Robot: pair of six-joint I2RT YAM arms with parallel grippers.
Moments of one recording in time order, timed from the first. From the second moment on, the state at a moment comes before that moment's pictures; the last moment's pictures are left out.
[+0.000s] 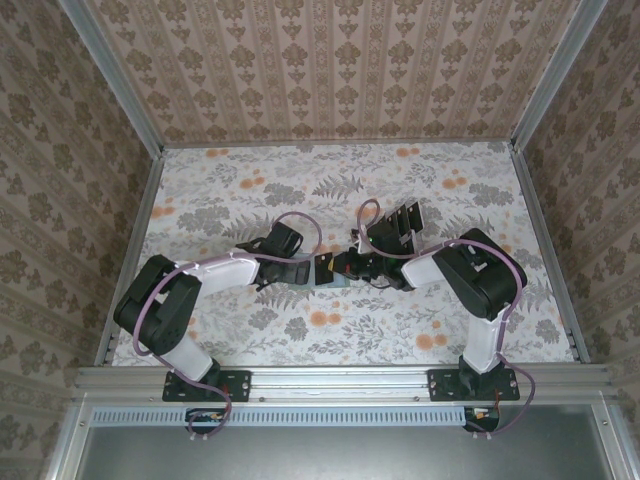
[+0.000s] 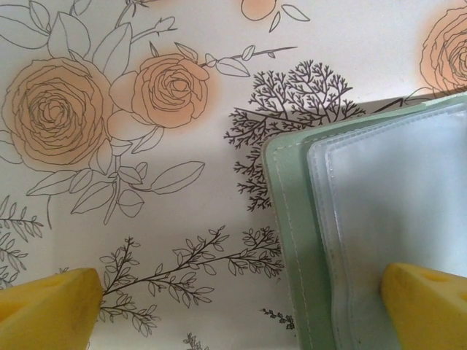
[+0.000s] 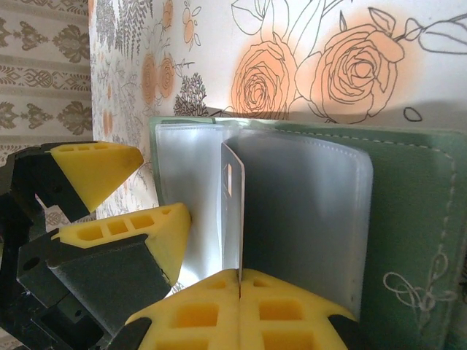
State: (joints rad) left arm -0.67 1.60 0.80 -0.34 -0.18 -0.38; right arm 0.54 1.88 0.72 0.52 -0.57 0.92
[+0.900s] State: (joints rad) left arm -0.67 1.60 0.83 -0.41 -0.20 -0.37; right arm 0.52 1.90 0.72 0.54 -0.57 0.92
